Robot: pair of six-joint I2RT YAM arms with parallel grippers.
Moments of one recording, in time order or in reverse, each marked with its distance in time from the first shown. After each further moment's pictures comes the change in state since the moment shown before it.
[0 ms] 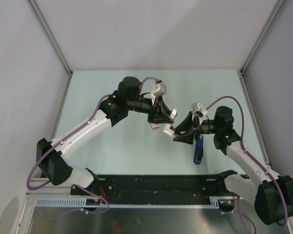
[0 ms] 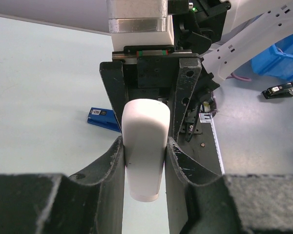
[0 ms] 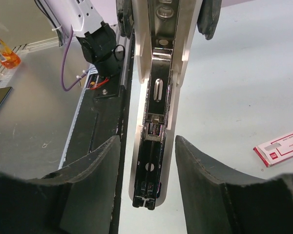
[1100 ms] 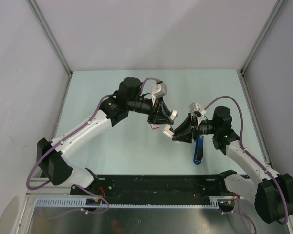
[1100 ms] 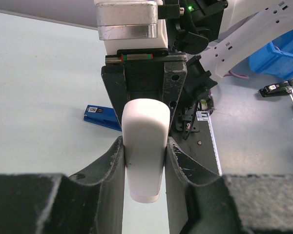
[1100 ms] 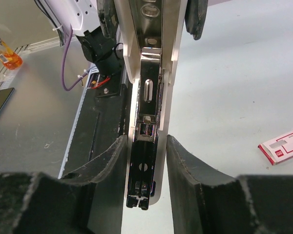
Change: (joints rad) left arm 0.000 0.001 0.006 -0.023 -0.001 0.002; right arm 0.018 0.015 0.000 -0.014 0.015 -0.003
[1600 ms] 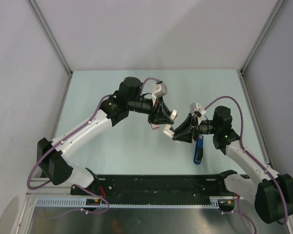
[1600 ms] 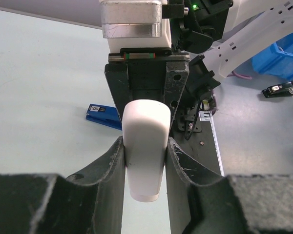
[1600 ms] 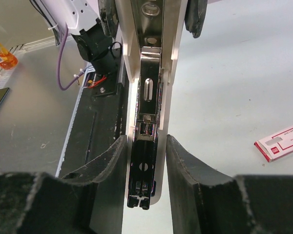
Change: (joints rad) left arm 0.002 0.005 0.000 -0.003 -0.010 0.001; right arm -0.005 -0.001 0.000 -0.023 0.010 -0.023
